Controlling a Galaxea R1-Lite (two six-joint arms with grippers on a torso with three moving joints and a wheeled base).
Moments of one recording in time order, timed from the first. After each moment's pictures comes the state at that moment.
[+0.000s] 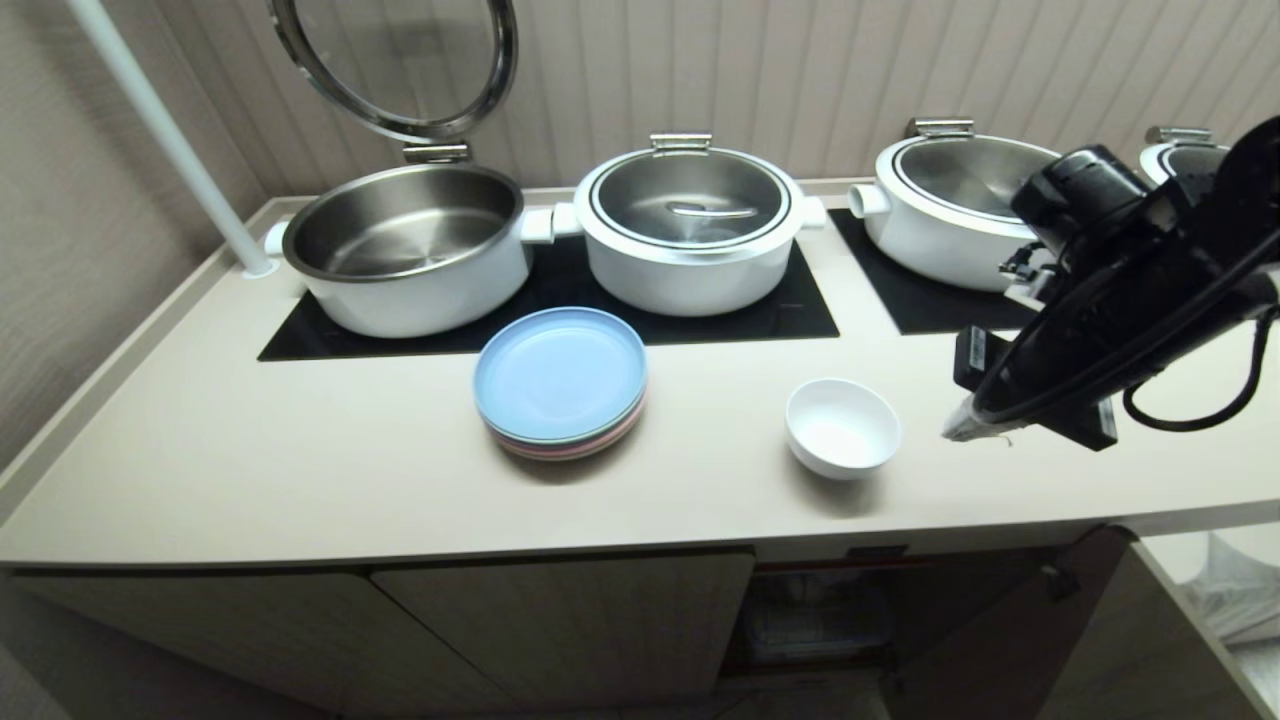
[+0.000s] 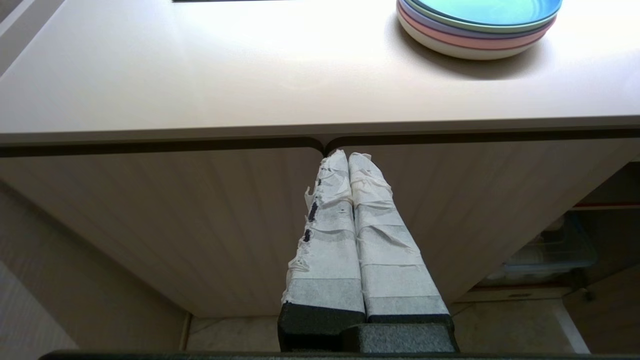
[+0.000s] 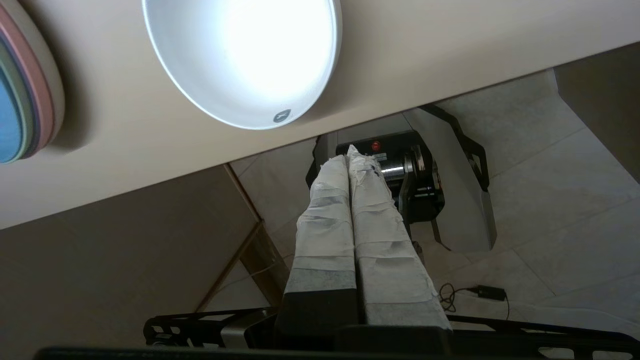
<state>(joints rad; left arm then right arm) 0.00 0.00 0.00 0.00 -0.01 -0.02 0.28 1.80 -1.69 0.90 0.09 0.65</state>
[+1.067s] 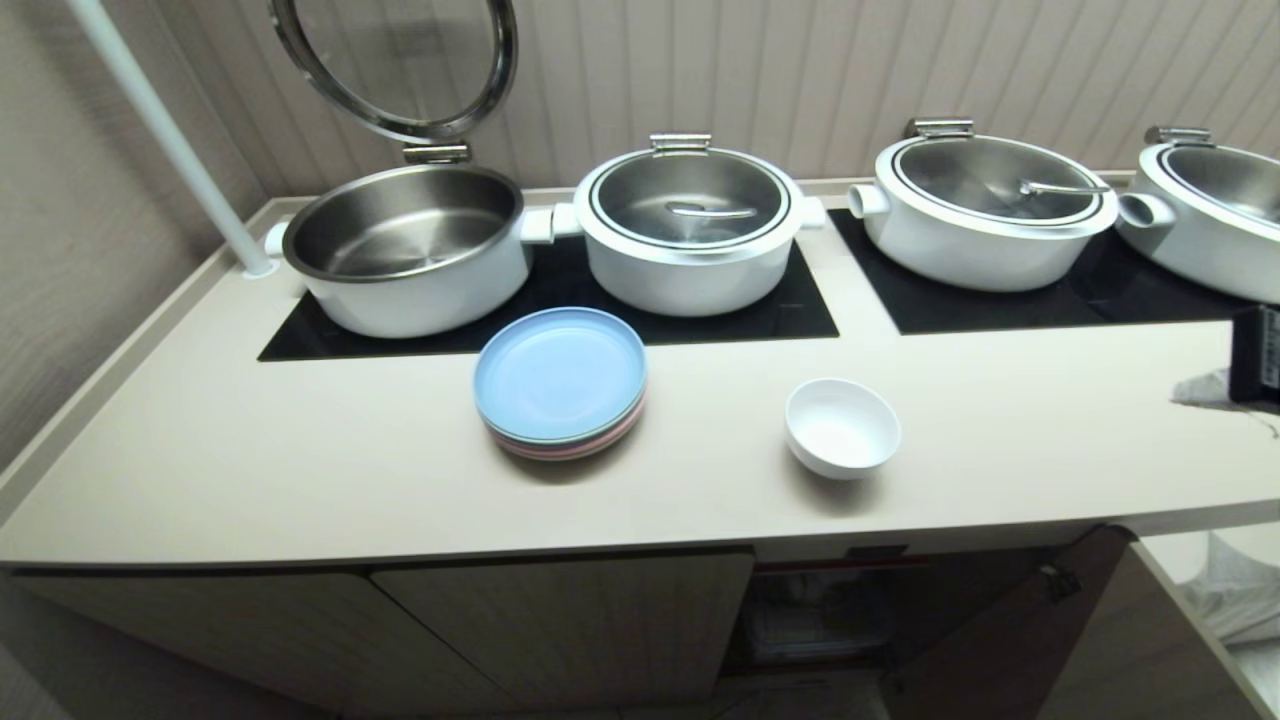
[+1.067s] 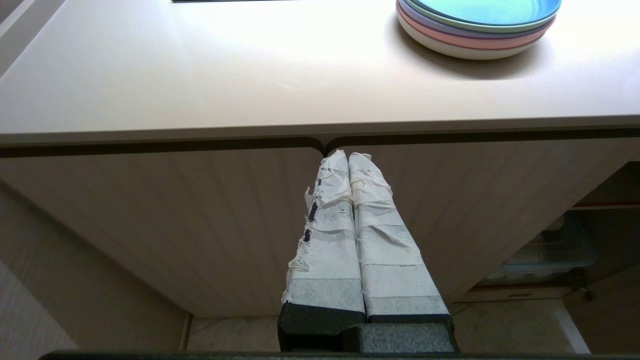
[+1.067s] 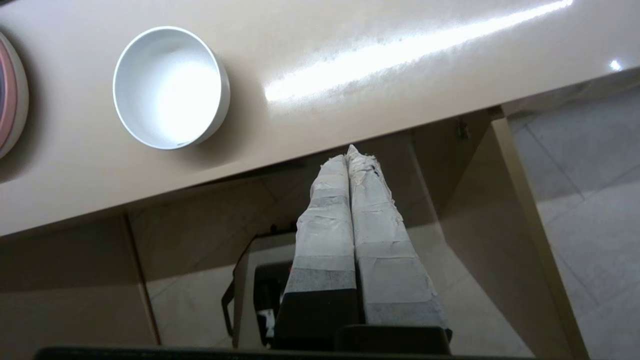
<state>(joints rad) 0.00 0.00 0.00 0.00 -0.01 -0.02 0.08 1.29 -1.27 0.61 -0.06 0.31</state>
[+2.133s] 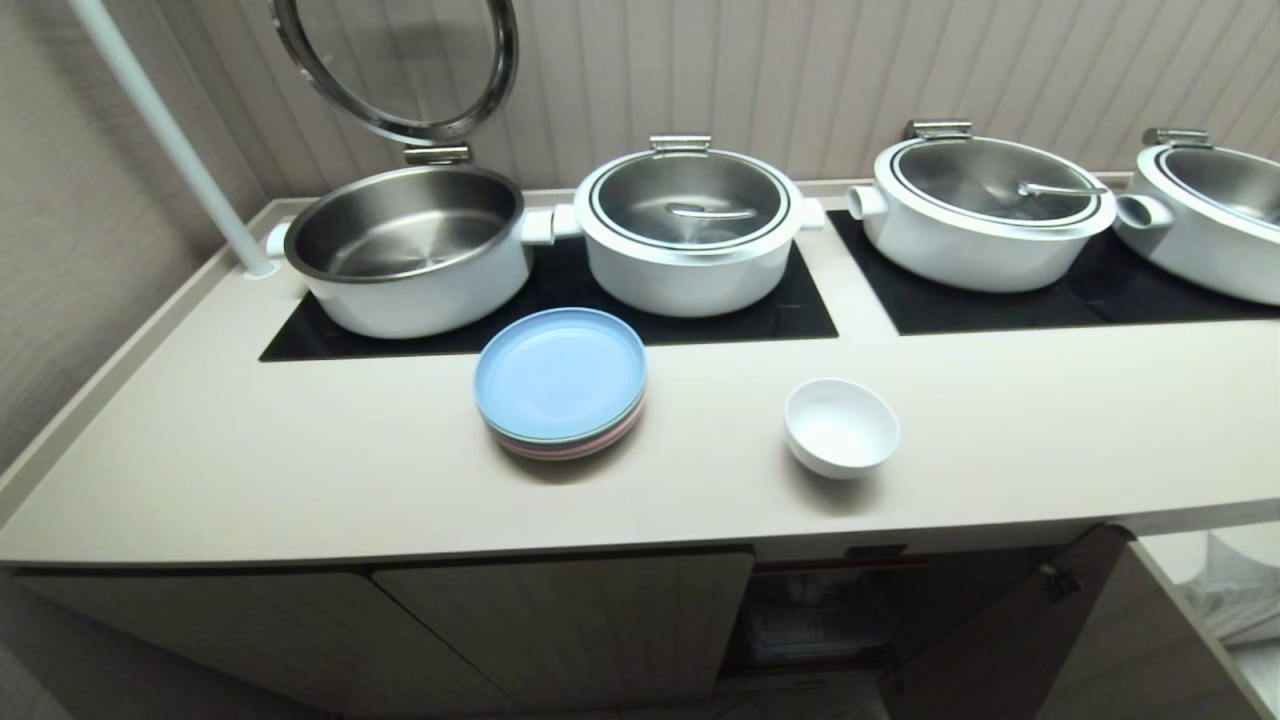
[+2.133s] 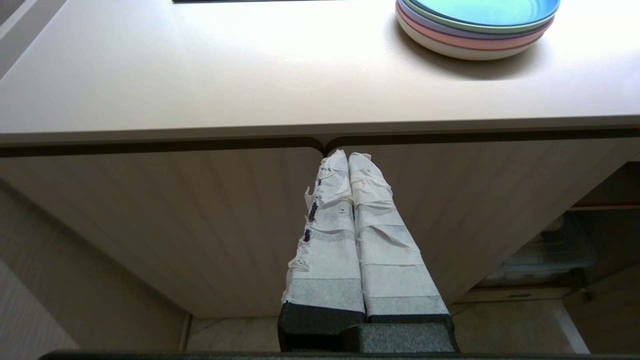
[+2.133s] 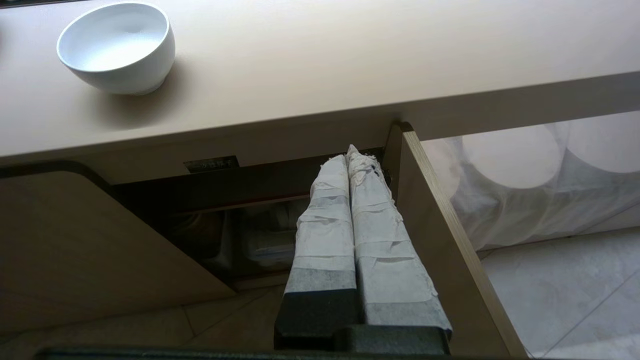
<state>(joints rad) 0.00 0.00 0.00 0.00 -0.01 -0.02 0.00 0.38 -0.12 -0.18 -0.12 0.05</state>
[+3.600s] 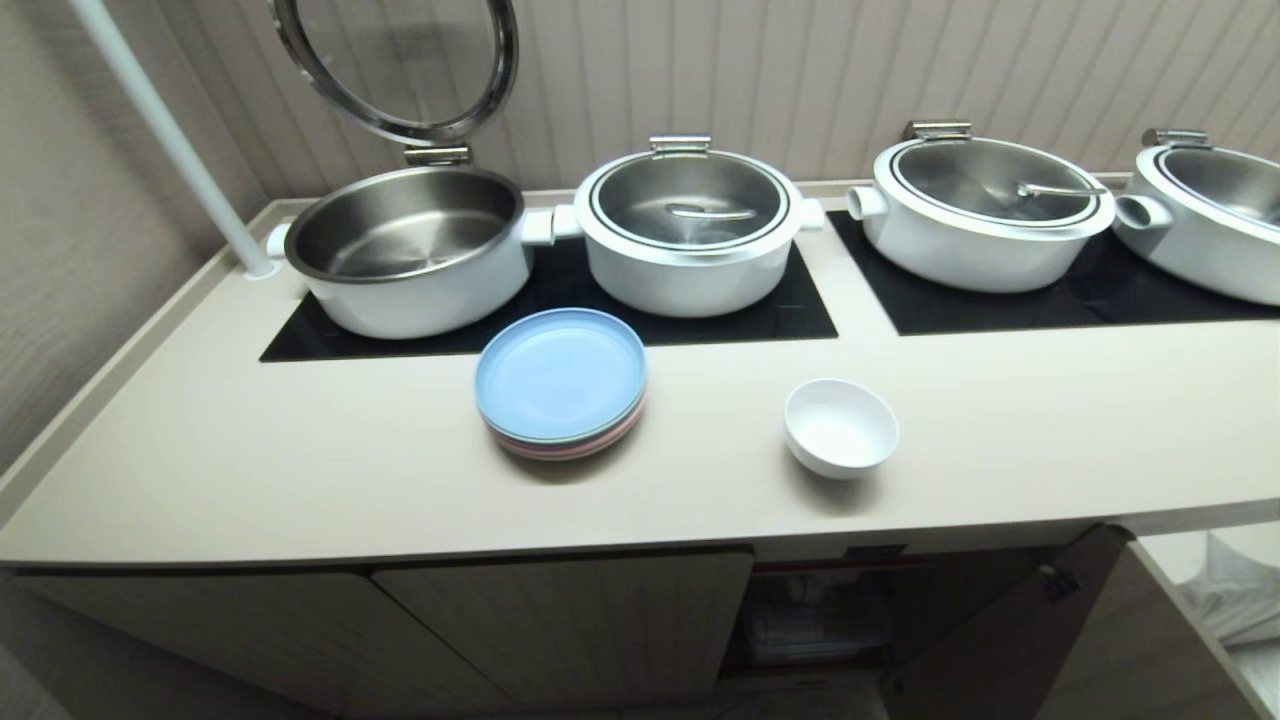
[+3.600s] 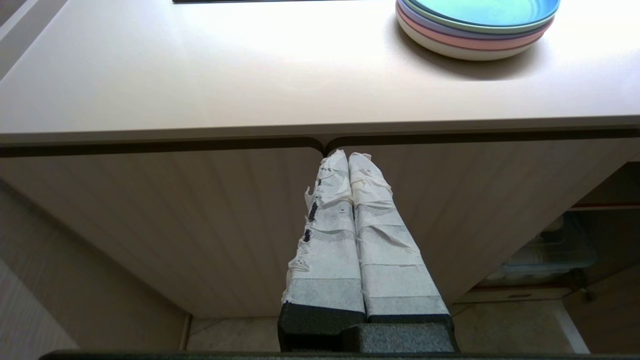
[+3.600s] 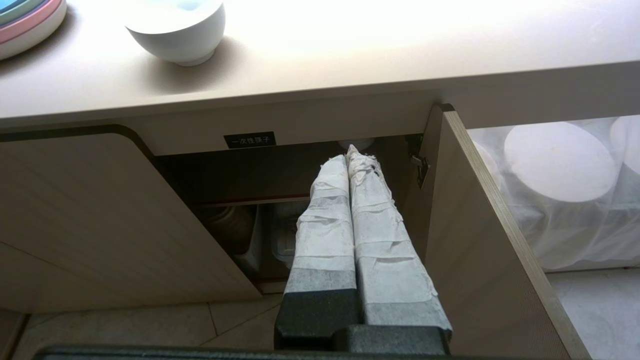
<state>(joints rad) 0.00 0.00 0.00 0.00 -0.01 -0.02 0.01 0.00 0.00 0.00 -0.02 0.06</state>
